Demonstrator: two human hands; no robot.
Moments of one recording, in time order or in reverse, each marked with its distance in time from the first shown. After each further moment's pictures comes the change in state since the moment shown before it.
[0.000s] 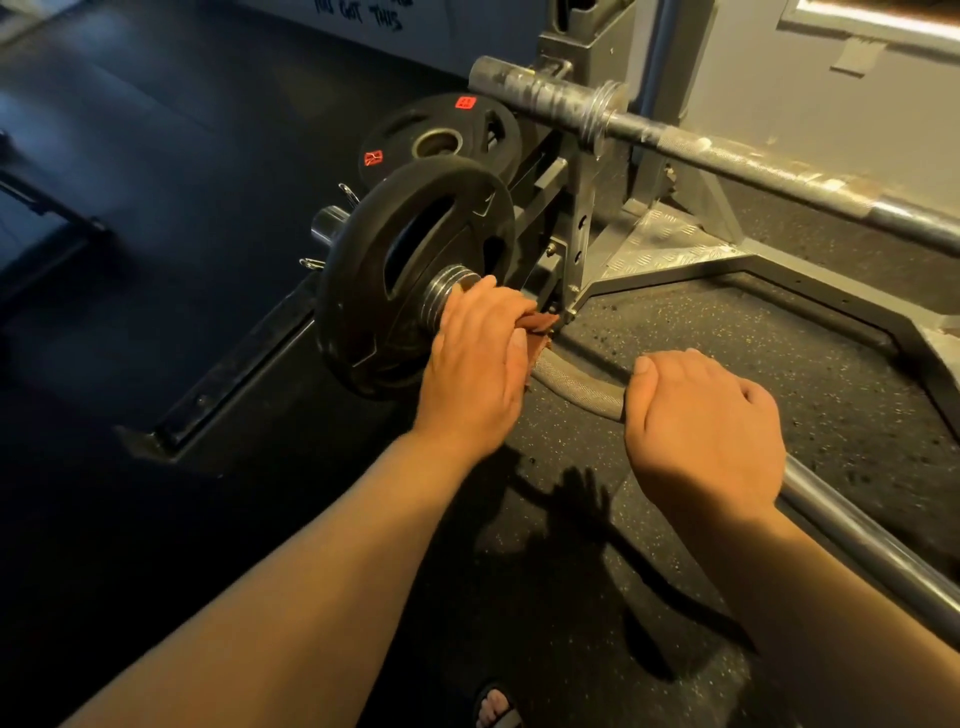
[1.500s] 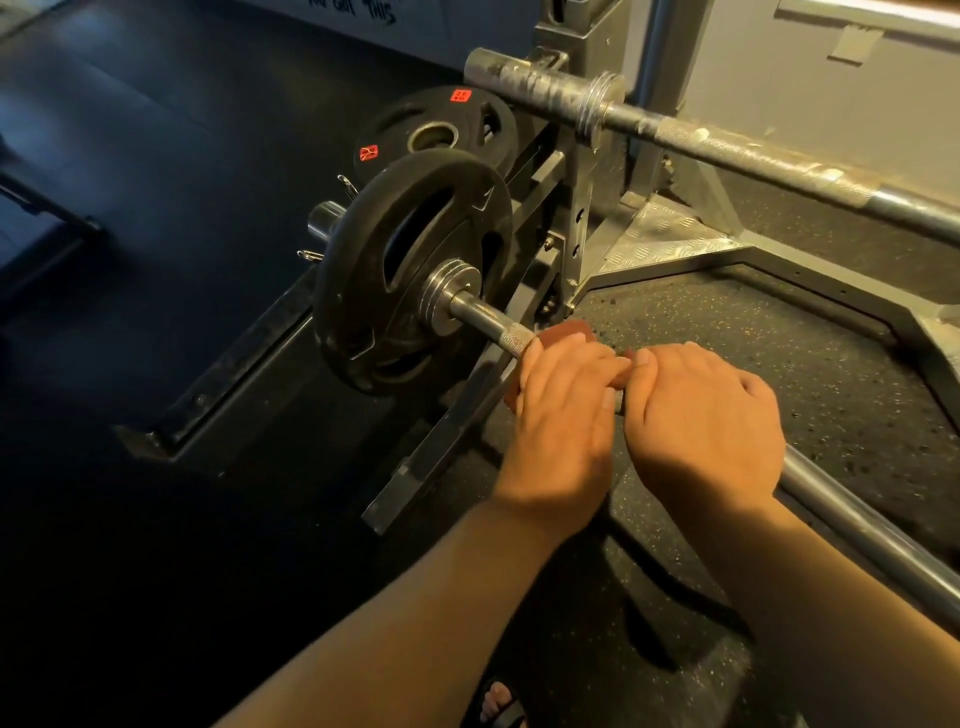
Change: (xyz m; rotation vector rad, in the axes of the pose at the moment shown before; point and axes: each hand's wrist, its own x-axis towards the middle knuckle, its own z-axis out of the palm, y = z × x) left_hand -0.036 0.064 0.031 -0.229 -0.043 0.069; right_hand -0.001 -0.002 -0.002 -0.035 0.019 0.002
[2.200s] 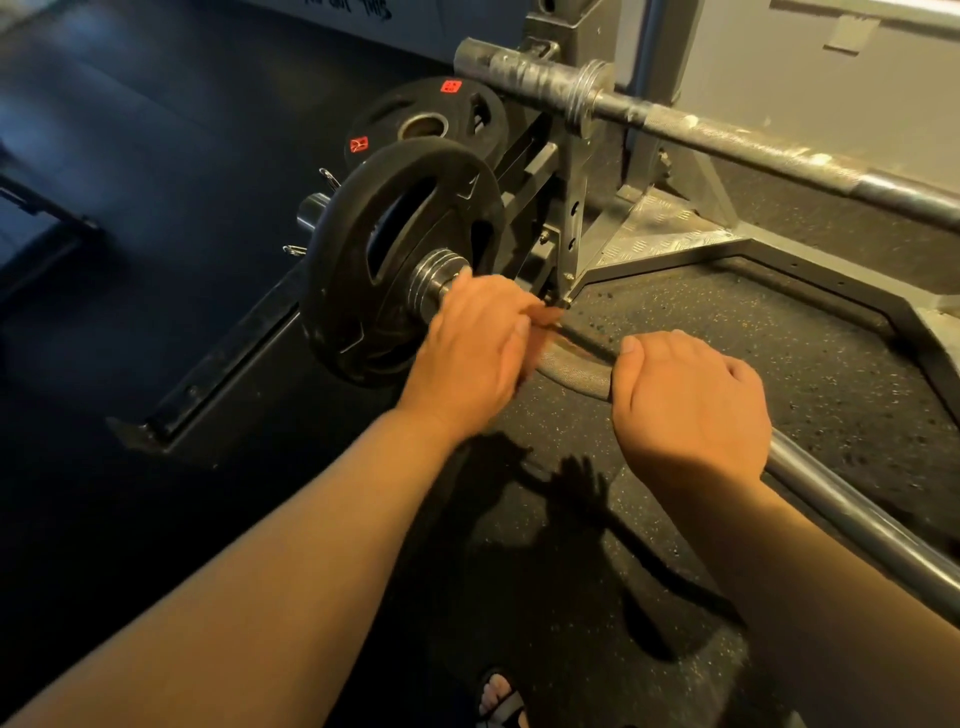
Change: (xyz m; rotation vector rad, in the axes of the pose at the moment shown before) left_hand 0.037 -0.052 -0.054 0.232 -0.061 0.021; right_hand 0.000 0.000 -0.001 -0.014 0.033 -0.043
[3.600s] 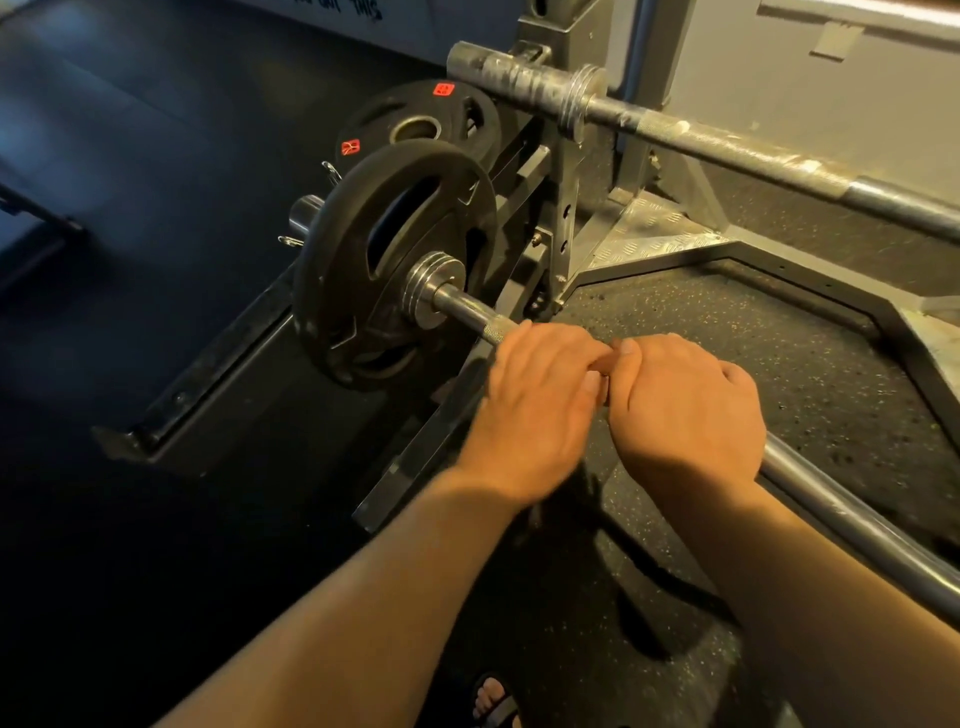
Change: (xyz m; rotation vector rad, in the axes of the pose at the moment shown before) left_hand -0.020 0.054 0.034 -0.072 -0.033 0.072; right_hand 0.002 0.004 0.006 -0.032 -0.016 0.001
